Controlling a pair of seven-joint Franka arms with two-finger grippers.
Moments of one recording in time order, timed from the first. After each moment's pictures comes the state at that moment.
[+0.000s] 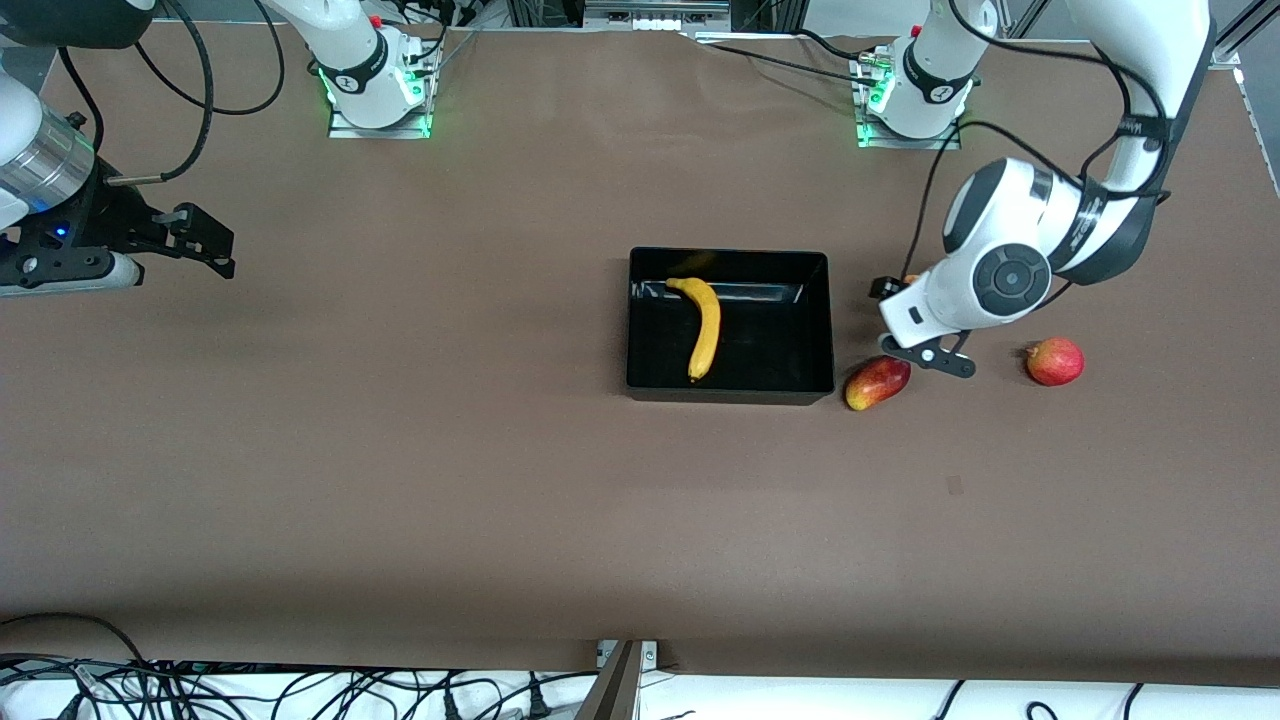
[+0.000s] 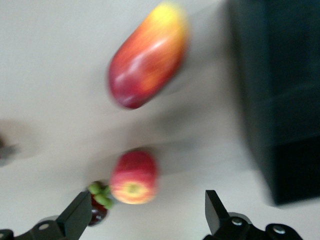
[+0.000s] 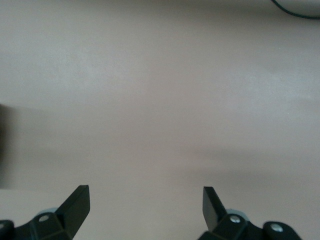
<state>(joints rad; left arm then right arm) 0.15 0.28 -0.47 -1.93 0.11 1.86 -0.05 0.22 0.05 -0.12 -1.59 -0.03 1.68 0.00</state>
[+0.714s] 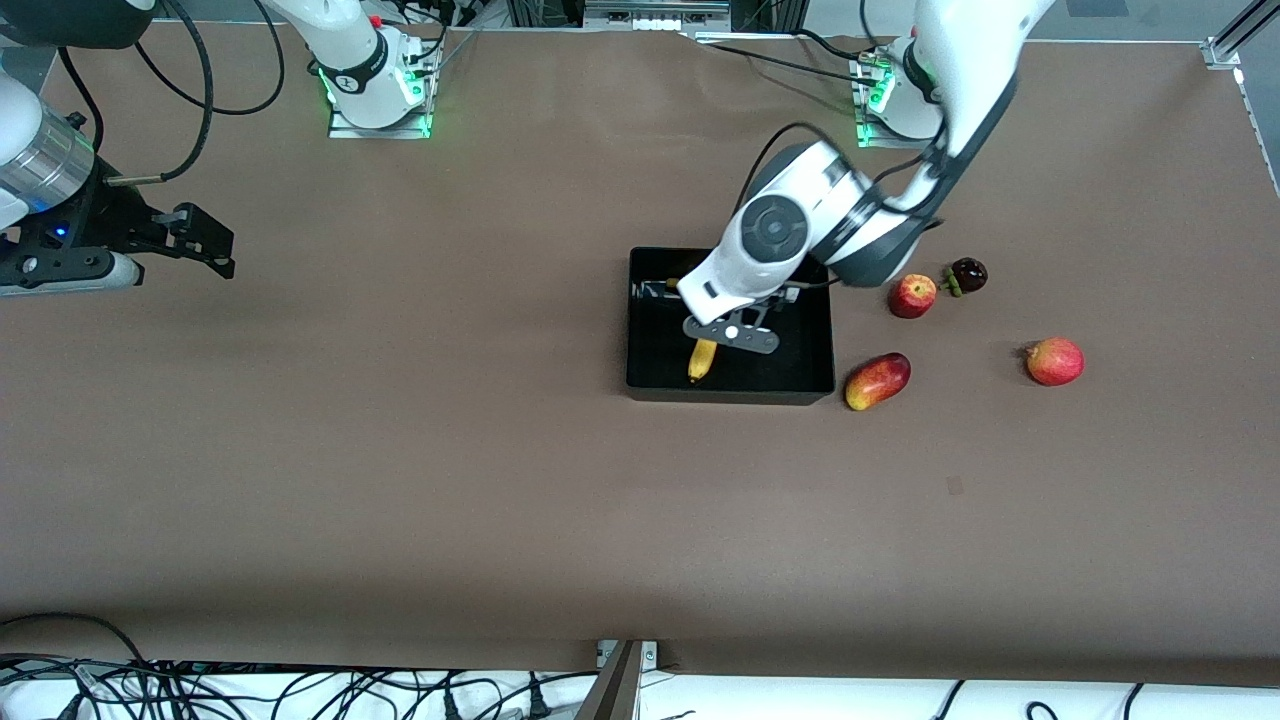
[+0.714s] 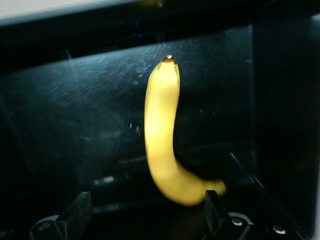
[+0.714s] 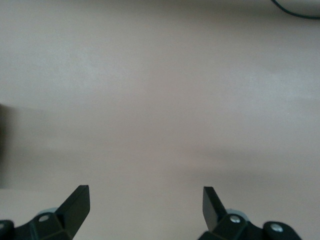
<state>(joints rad) -0.20 0.59 -0.52 -1.79 0.19 2.15 -0.59 0.22 0.05 -0.12 -1.59 -0.03 1.68 0.00</state>
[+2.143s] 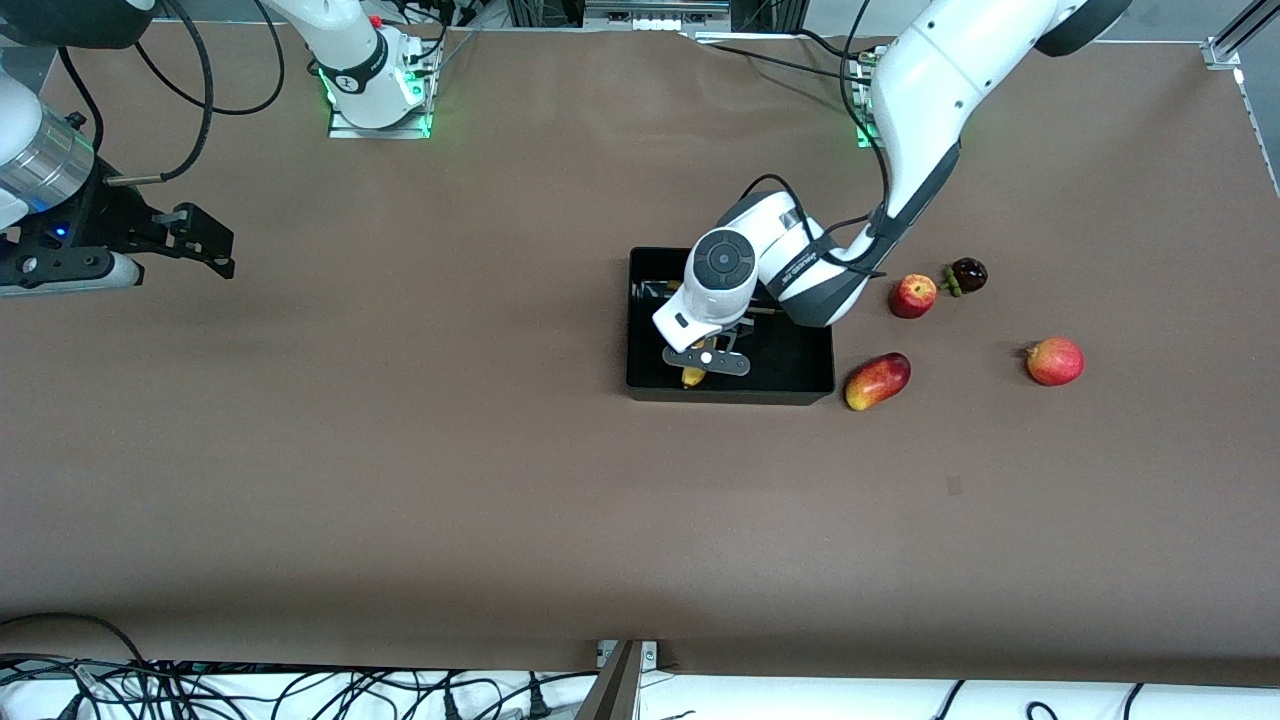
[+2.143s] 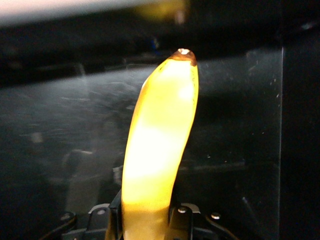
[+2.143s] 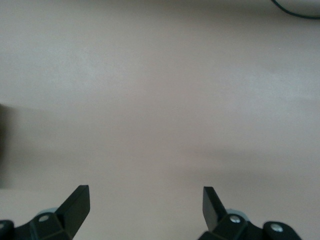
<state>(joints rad) -0.23 0.70 -0.52 -1.66 0.32 2.12 -0.73 0.22 0.05 -0.12 -1.59 -0.03 1.68 0.00</state>
